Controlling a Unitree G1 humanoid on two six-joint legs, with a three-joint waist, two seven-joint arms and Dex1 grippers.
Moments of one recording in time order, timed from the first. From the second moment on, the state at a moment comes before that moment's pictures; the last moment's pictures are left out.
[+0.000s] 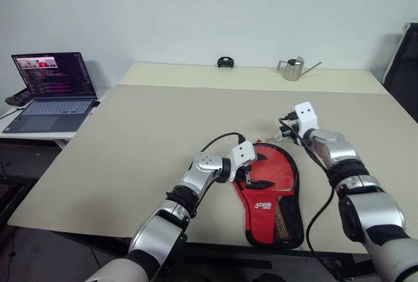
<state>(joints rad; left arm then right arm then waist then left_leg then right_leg) -0.84 0.05 -0.28 0.92 0.03 -0.21 -1.06 -0.95 -0.43 0.00 0.93 0.06 0.28 0.49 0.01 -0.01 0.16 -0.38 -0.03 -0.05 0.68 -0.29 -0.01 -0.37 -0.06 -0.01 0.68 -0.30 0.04</state>
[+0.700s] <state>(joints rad) -0.90 0.02 -0.29 1.02 0.05 -0.23 -1.04 -0.25 -0.80 -0.13 -0.30 0.35 1.01 0.73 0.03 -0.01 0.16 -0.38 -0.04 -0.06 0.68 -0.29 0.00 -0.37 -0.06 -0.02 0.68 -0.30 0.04</state>
